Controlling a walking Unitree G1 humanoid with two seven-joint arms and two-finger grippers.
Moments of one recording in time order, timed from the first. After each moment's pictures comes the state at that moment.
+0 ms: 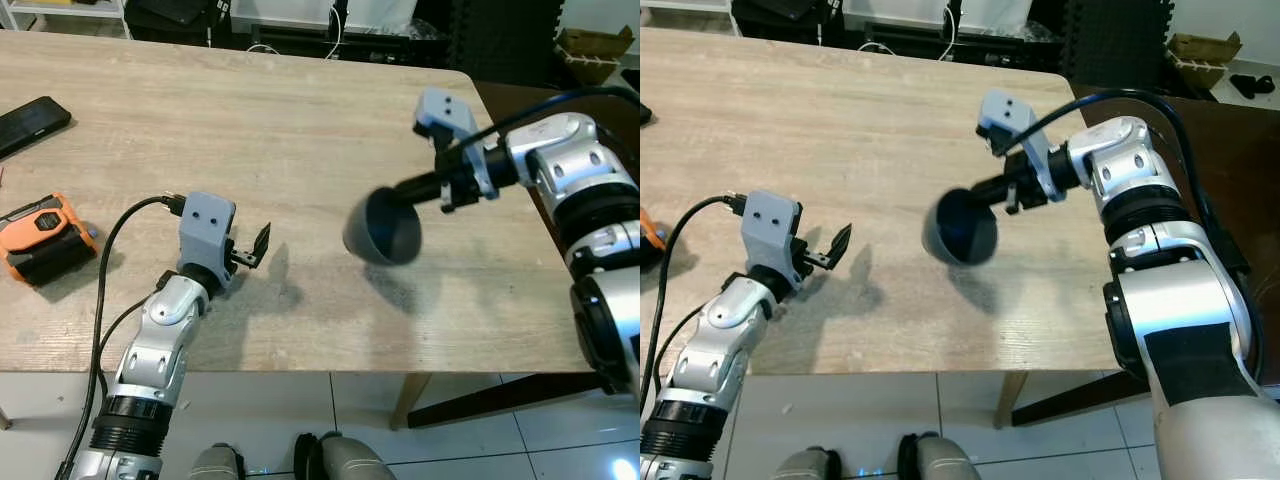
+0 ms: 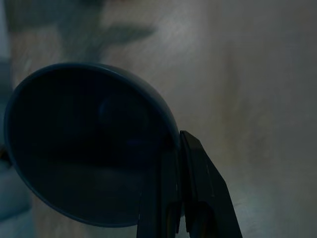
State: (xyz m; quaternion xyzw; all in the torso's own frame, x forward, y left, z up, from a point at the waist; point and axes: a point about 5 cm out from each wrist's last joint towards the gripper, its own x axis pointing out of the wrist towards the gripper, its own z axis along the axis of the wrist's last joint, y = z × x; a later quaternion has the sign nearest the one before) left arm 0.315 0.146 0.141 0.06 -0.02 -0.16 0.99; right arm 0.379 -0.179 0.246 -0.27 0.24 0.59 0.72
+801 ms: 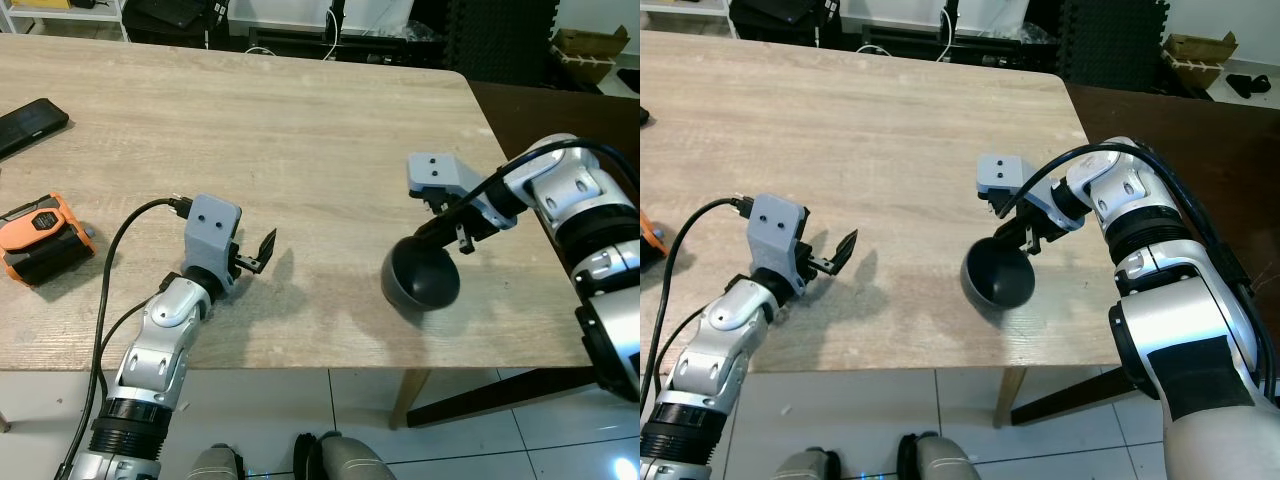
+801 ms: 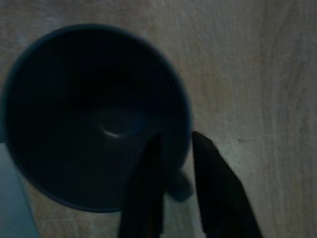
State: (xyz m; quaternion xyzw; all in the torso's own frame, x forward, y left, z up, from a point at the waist) left arm 0.312 0.143 0.140 0.07 -0.01 -0.18 0.98; right arm 0.377 -0.191 0.228 -0.38 0.31 0.55 0.67
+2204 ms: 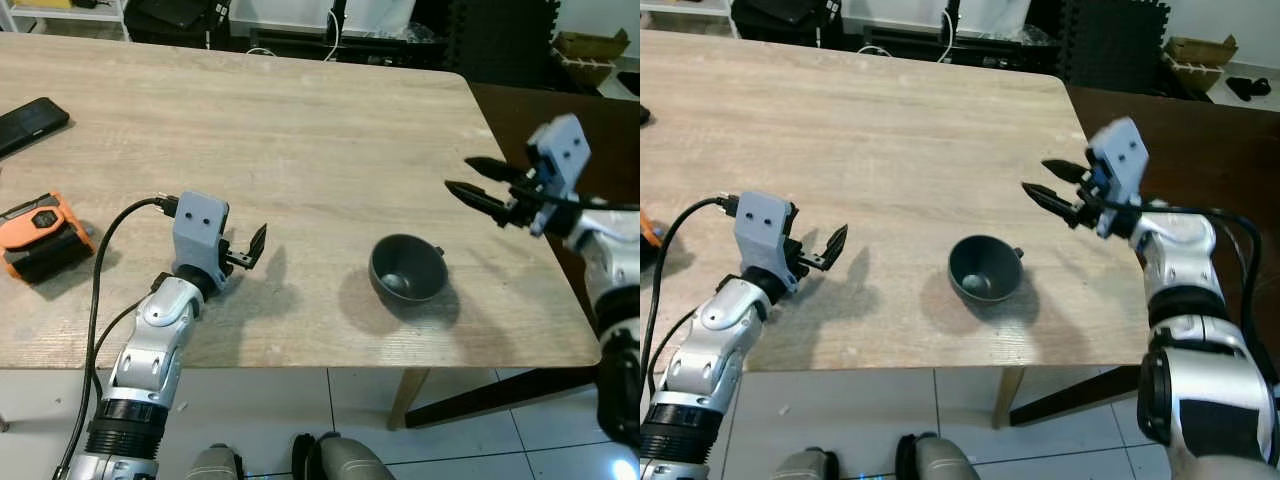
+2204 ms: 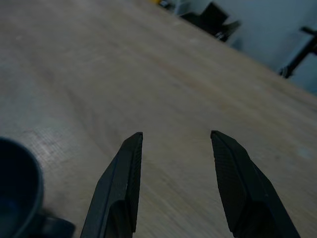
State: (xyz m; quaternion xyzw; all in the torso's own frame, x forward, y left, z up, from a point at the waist) left arm 0.313 0.152 0.142 0.05 -0.01 -0.16 0.99; right arm 0.357 -0.269 0.207 -0.15 -0.06 0.33 0.93
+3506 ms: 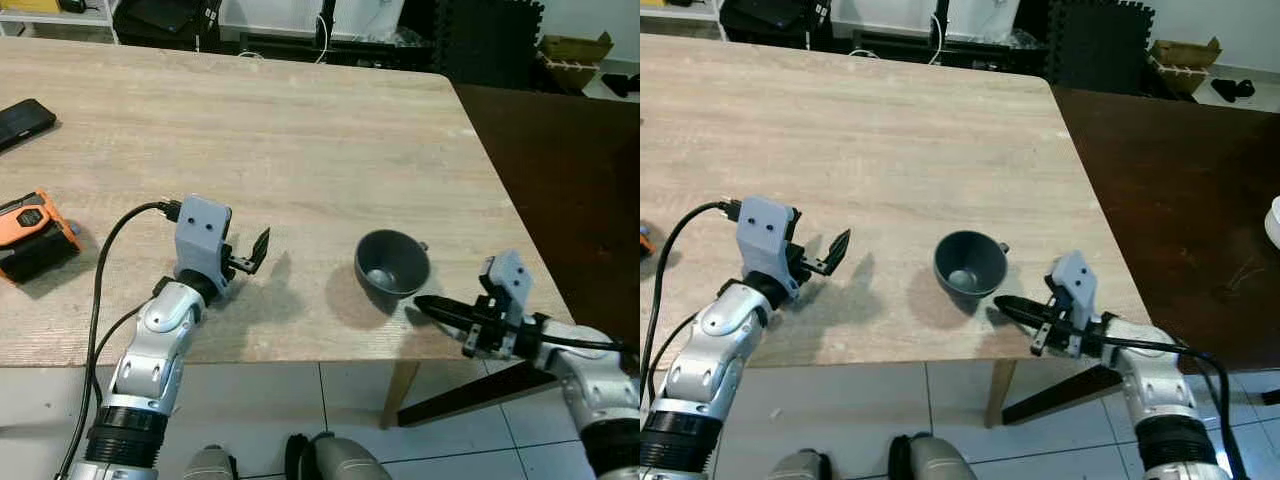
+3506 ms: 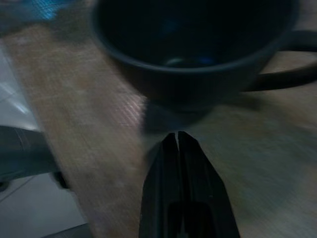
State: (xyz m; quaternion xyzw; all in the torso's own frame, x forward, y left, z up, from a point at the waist) left arm 0.307 0.148 0.140 0.06 -0.01 -0.17 0.98; right arm 0.273 -0.223 0.100 -0.07 0.11 0.48 0.87
